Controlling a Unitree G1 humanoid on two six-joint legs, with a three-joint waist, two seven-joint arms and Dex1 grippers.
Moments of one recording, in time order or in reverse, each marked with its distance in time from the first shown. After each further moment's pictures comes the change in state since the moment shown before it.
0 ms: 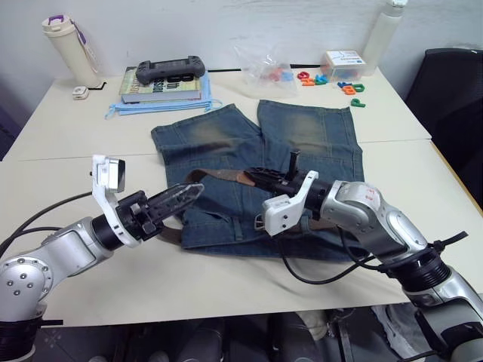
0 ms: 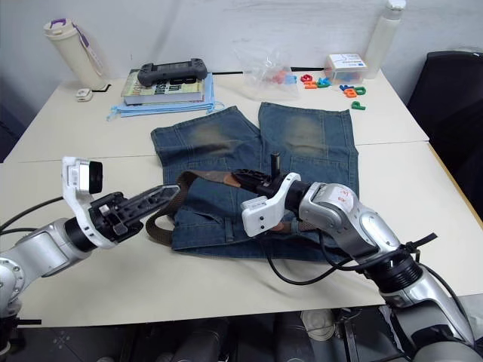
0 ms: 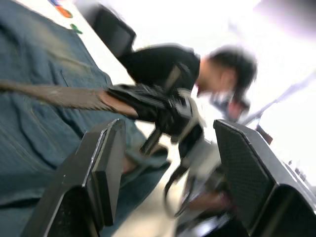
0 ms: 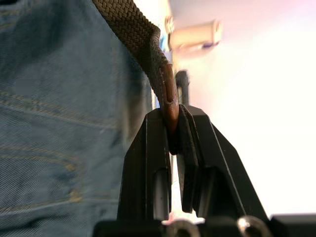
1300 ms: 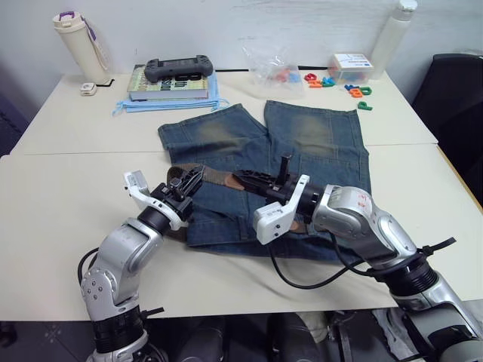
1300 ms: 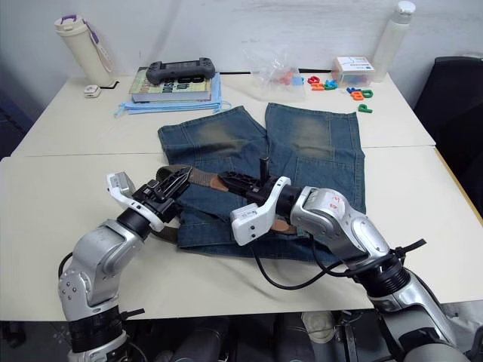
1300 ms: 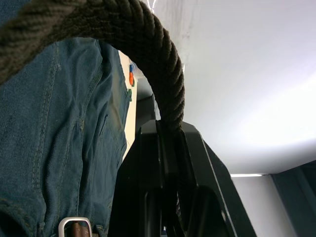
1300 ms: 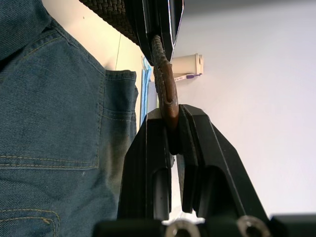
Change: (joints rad) left arm -0.134 -0.744 0.133 0.007 -0.069 -0.018 0.803; right arm 0.036 0.082 -0.033 -0.063 -0.054 -0.010 0.014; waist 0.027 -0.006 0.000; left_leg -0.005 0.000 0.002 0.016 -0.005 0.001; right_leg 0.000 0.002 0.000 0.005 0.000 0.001
